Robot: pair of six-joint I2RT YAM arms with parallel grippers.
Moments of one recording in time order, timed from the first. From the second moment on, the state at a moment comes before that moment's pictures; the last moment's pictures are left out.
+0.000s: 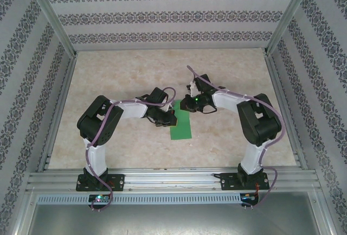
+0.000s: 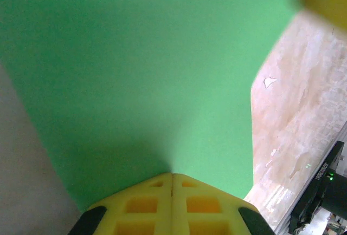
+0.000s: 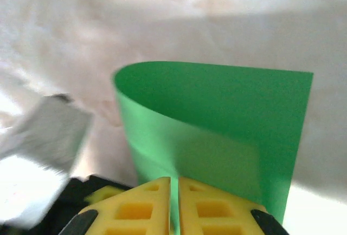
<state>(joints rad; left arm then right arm) -0.58 1.94 1.07 -0.24 0.62 -0.58 0.41 1.81 1.08 -0.31 -0.56 0.54</state>
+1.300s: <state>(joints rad) -0.57 1.95 1.17 -0.23 0.61 -0.58 0.52 1.68 0.78 -0.31 -0.52 0.59</state>
